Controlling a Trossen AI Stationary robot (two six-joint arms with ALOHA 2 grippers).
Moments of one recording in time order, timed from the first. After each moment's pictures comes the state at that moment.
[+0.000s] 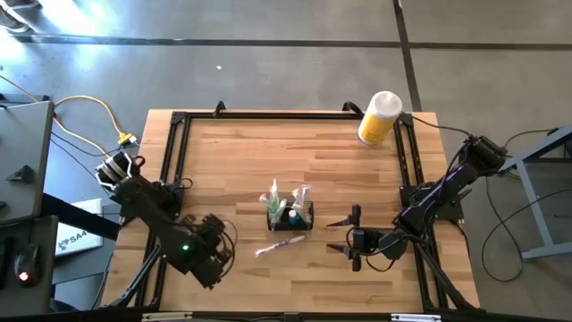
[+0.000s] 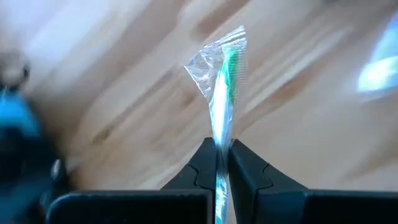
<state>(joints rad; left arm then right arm) -0.80 1.60 1.24 -1.31 -0.36 -1.72 0.73 1.35 0.60 0.37 0.78 0.03</state>
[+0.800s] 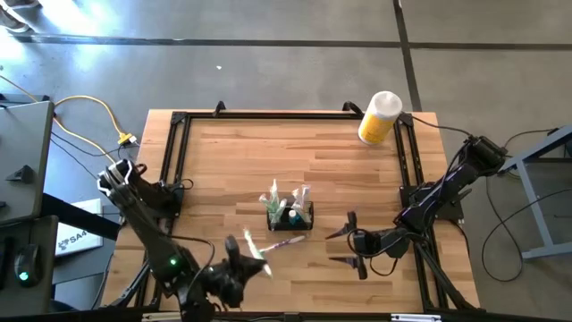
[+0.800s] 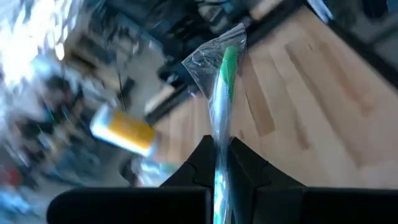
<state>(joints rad) -0.89 1.67 1.49 -0.49 -1.09 0.12 0.73 1.35 0.60 0.45 0.59 0.09</state>
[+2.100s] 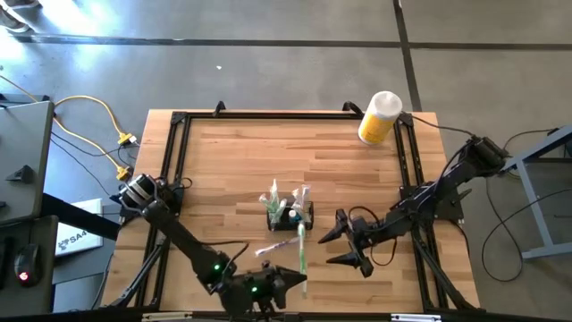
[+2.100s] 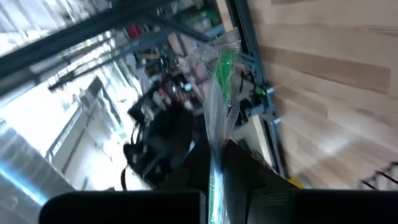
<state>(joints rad) -0.75 1.90 1.49 0.19 -0.90 1.74 0.61 1.35 0.60 0.81 0.25 0.32</state>
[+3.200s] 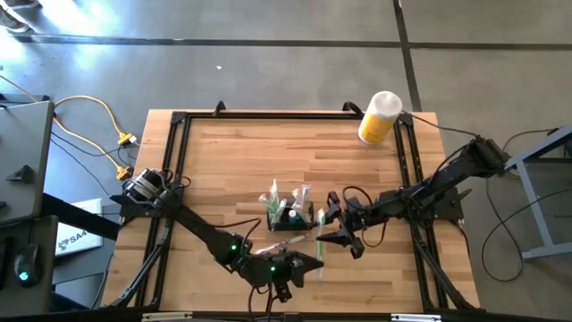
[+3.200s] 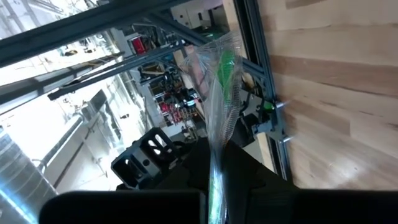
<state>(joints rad) -0.59 1.90 1.49 0.25 -0.65 1.75 0.43 1.35 0.60 0.92 0.10 0.31</state>
